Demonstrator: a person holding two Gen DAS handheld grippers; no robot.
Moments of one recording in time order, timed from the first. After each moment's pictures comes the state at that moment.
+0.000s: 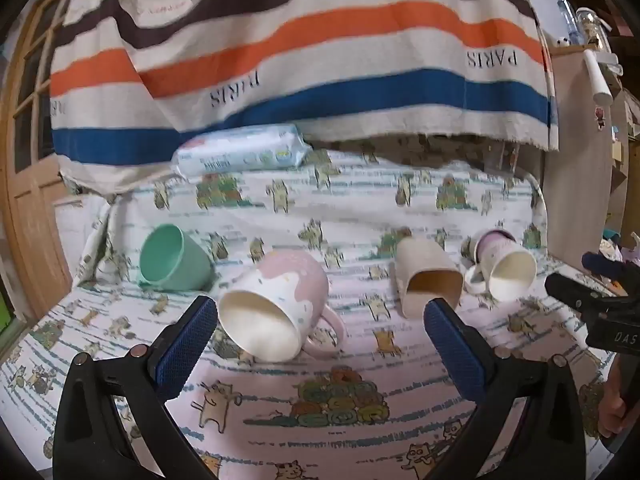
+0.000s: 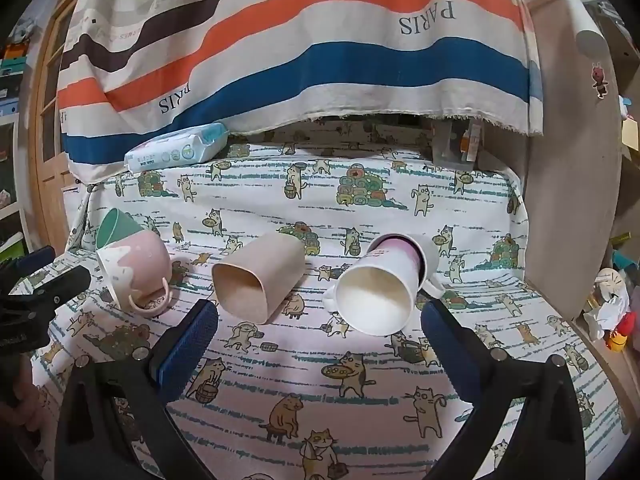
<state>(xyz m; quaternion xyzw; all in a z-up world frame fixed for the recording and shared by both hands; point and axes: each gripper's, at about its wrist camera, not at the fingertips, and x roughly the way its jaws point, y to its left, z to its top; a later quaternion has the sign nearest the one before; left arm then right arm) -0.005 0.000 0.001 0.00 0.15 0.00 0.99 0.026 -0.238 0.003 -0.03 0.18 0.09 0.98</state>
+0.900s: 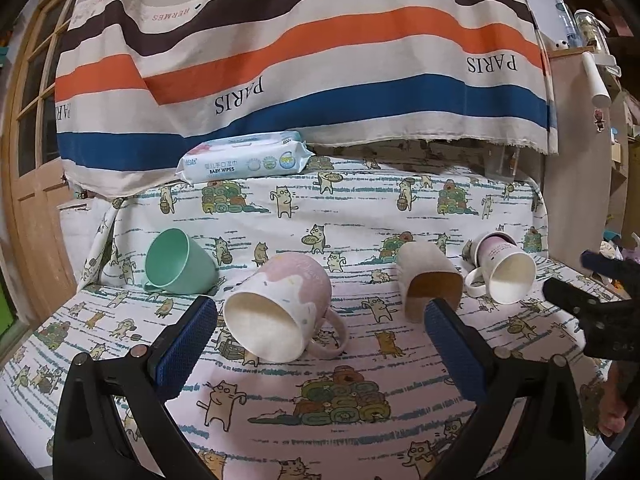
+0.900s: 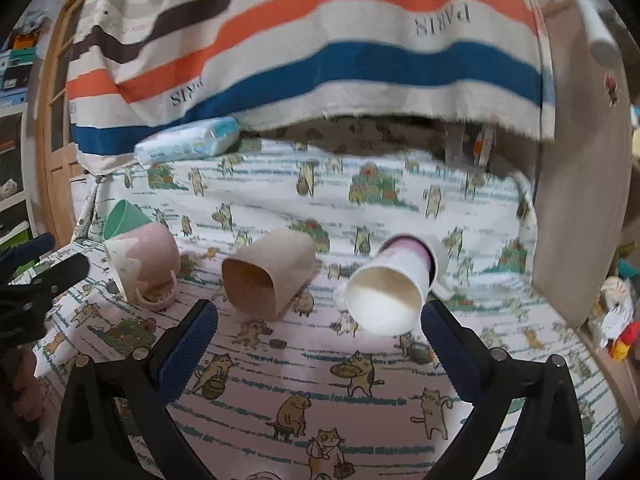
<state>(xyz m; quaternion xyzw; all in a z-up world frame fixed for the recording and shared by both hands) -0.007 0.002 0.002 0.00 0.16 0.00 0.99 0.015 -0.228 0.003 -0.05 0.15 0.10 0.98</state>
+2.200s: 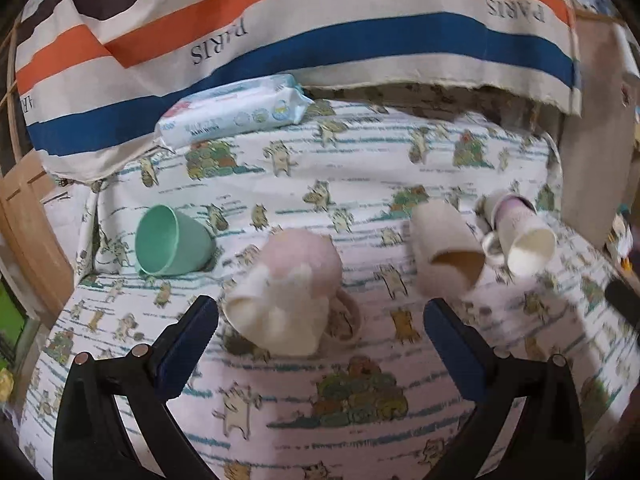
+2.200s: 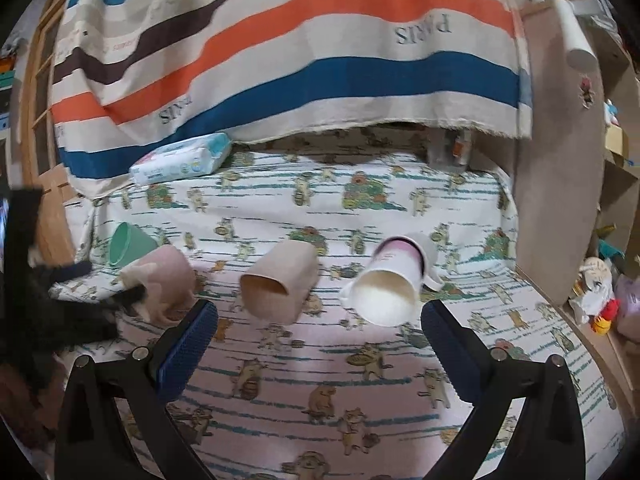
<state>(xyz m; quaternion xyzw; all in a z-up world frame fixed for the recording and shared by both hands) 0.048 0.008 0.025 0.03 0.28 0.01 0.96 0.001 -0.226 0.031 -0.01 0.21 0.05 0.98</state>
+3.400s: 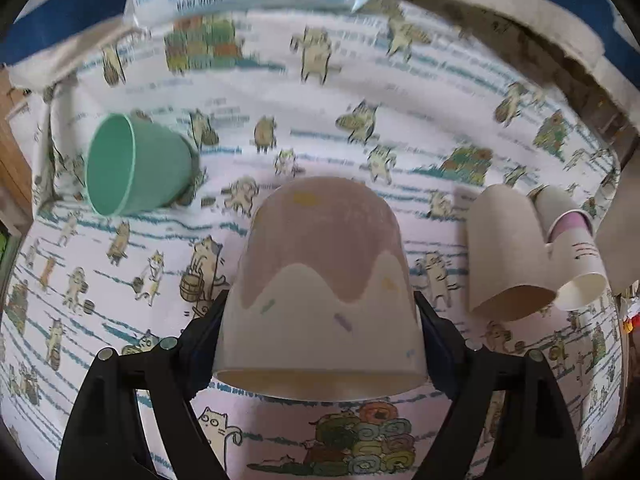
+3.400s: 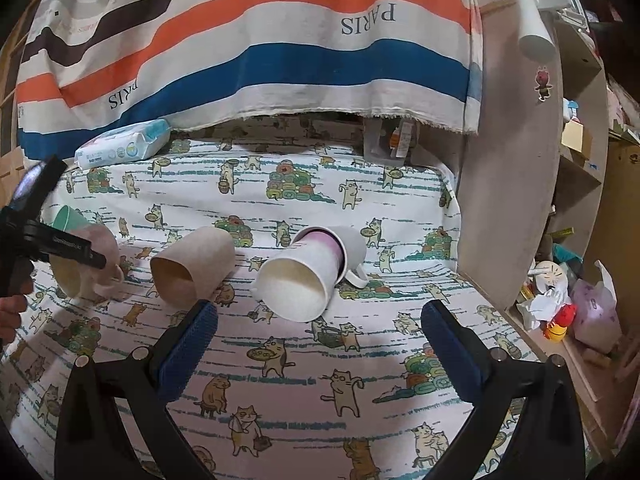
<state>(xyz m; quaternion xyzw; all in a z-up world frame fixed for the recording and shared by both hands) 0.150 0.037 -0.005 -0.08 0.46 0.03 0.88 0.011 -0.270 0.015 -0.04 0.20 -0.02 0.98</state>
